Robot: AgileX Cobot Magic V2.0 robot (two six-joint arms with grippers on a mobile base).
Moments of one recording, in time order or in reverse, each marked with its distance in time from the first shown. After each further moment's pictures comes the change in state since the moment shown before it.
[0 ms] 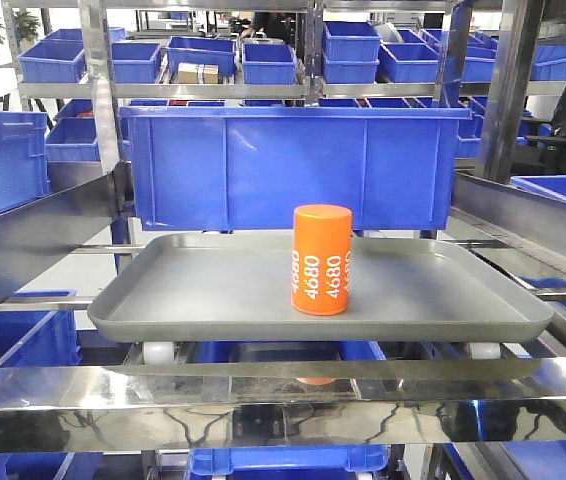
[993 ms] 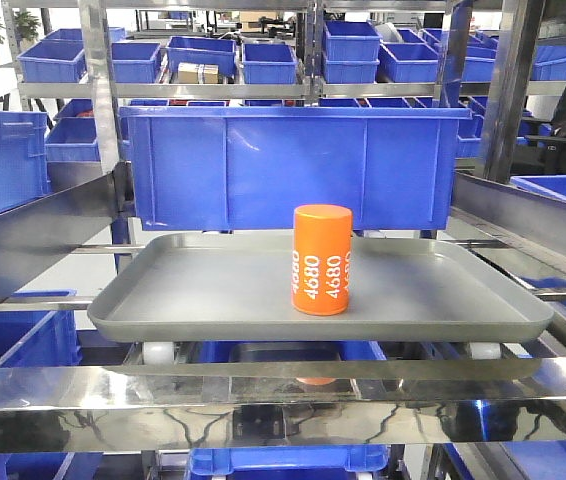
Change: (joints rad) left arm 0.000 0.000 0.000 0.000 0.000 0.000; right arm 0.000 0.000 0.000 0.000 -0.003 0.000
